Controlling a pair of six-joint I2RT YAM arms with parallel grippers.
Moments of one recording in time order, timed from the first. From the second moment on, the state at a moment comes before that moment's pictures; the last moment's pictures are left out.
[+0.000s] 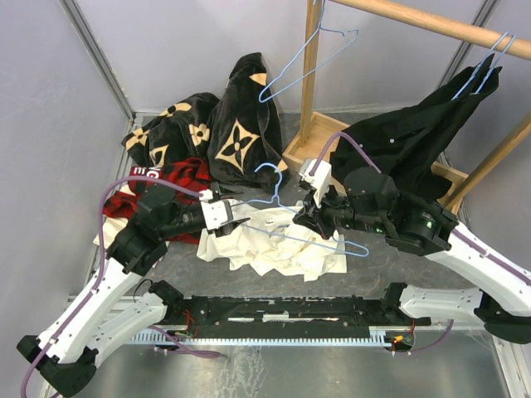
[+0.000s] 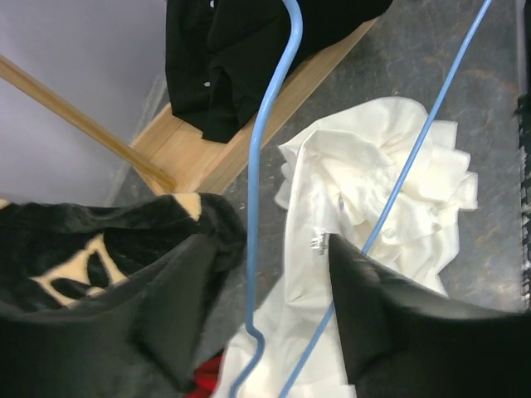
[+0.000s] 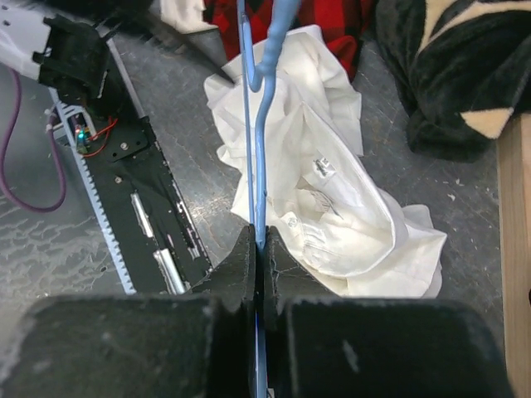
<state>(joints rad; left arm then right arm) -0.59 0.72 0.86 -0.34 0.60 0.59 1.04 1.06 1.39 -0.79 -0.09 0.02</state>
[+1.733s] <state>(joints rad) -0.94 0.94 0.92 -0.65 -0.50 -0.78 1.04 0.79 1.11 -0.88 0.55 0.44</state>
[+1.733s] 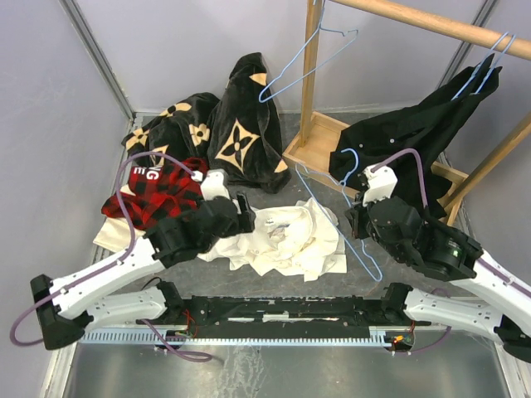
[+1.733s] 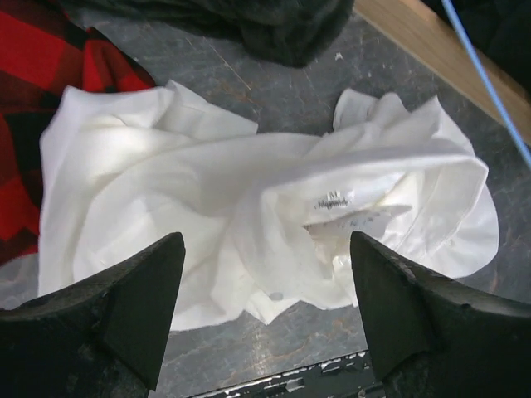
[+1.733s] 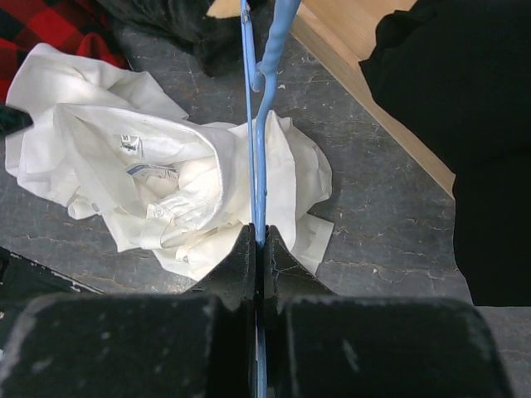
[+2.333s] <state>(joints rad) -1.13 1.21 0.87 -0.68 -0.76 -1.04 1.04 0.72 1.08 -0.90 0.58 0.49</state>
